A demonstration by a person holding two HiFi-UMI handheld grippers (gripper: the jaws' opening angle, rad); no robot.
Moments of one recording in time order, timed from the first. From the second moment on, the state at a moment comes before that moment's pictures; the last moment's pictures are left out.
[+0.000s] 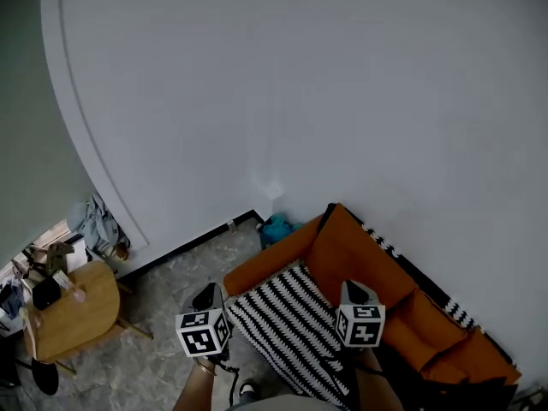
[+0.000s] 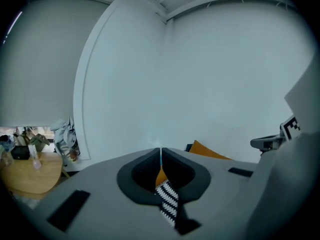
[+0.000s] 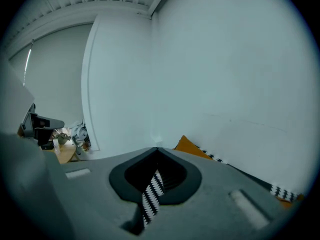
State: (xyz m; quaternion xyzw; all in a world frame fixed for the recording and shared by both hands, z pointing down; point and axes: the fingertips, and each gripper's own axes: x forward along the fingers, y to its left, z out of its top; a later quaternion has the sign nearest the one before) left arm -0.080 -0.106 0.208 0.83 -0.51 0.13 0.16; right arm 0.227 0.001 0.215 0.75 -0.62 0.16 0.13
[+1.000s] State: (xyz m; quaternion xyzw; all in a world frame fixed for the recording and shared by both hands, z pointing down) left arm -0.072 -0.151 0.219 0.85 -0.48 0.15 0.15; right arm 0.230 -0.021 0.214 0.79 -0.58 0.15 0.16
